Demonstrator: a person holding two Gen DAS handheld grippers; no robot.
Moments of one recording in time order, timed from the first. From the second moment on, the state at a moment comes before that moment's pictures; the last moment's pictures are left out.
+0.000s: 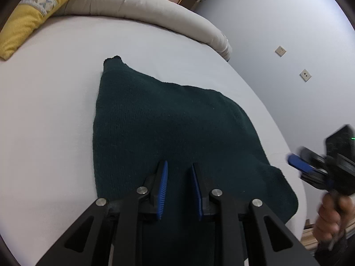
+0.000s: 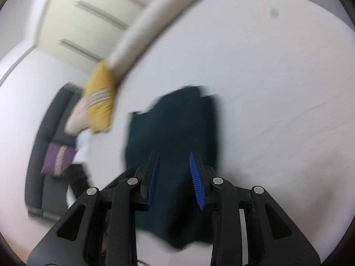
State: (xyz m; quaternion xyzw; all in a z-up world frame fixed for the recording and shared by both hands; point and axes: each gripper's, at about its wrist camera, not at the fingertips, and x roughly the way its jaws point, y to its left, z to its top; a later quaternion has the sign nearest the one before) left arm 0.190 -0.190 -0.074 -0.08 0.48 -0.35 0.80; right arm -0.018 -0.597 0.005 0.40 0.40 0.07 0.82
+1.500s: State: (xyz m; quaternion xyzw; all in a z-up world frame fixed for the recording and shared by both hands) left arm 0.230 -0.216 -0.069 0.01 0.50 -0.31 0.81; right arm 0.018 -0.589 -0.010 0.40 0.42 0.12 0.80
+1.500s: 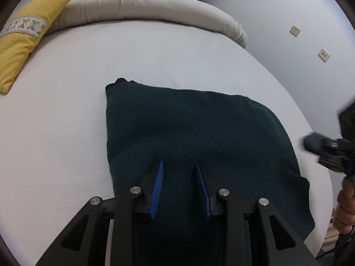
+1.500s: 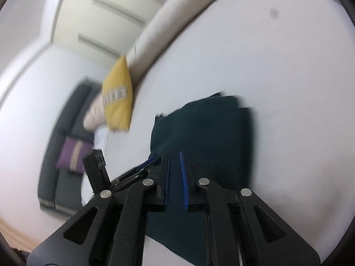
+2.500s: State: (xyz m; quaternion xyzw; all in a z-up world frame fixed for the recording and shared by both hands) left arm 0.223 -0.215 -0.075 0.02 0.49 -0.30 0.81; right arm 0.027 -0.659 -0.102 0.52 0.36 -0.02 0.78
